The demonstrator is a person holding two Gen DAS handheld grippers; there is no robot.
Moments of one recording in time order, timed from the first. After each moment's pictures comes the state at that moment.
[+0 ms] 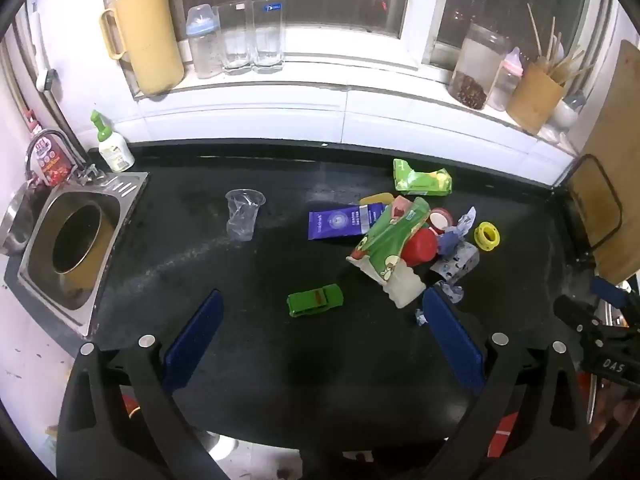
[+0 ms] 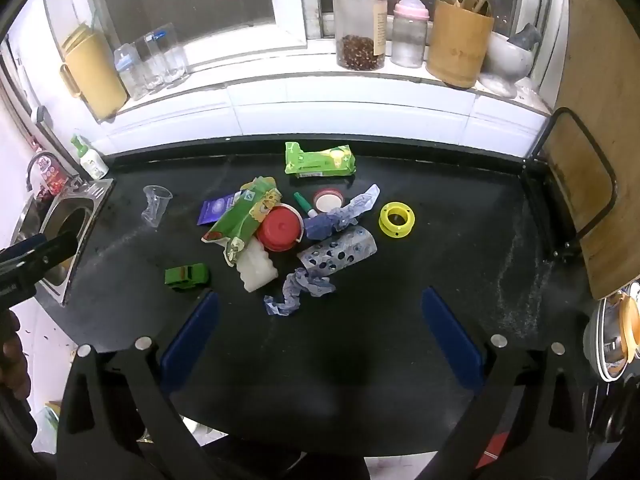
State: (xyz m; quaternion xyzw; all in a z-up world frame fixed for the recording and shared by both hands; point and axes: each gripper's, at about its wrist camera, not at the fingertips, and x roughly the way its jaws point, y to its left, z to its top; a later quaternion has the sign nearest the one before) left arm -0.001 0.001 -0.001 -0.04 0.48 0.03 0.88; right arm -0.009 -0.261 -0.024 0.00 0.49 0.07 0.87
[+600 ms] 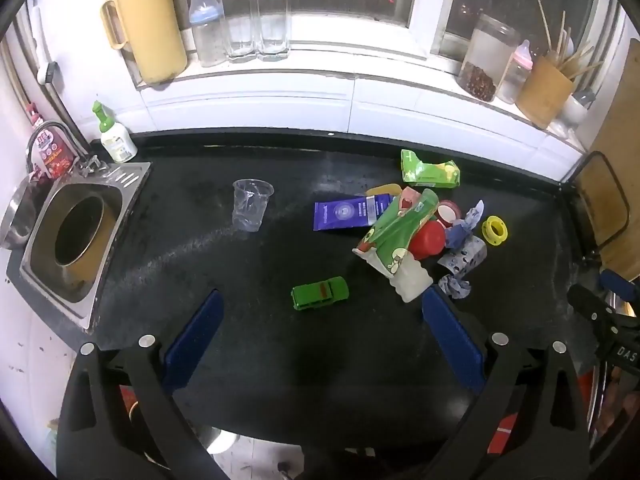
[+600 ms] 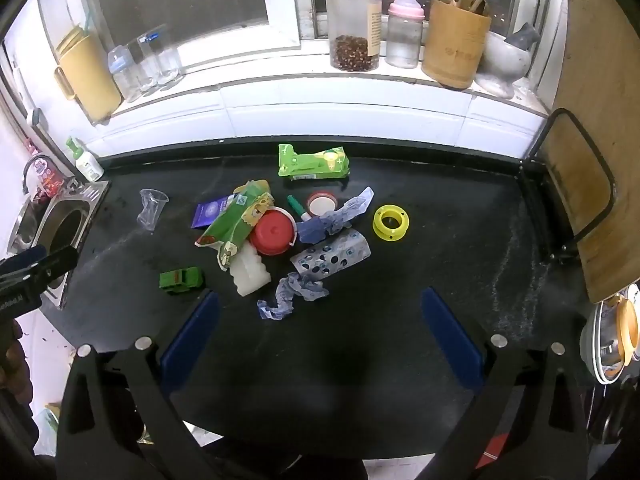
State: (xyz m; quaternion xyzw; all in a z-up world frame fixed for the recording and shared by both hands) left arm 0.004 0.003 -0.012 -0.04 0.49 0.04 0.87; right arm 0.000 -0.267 -0.024 0.00 0.49 0.06 0.87
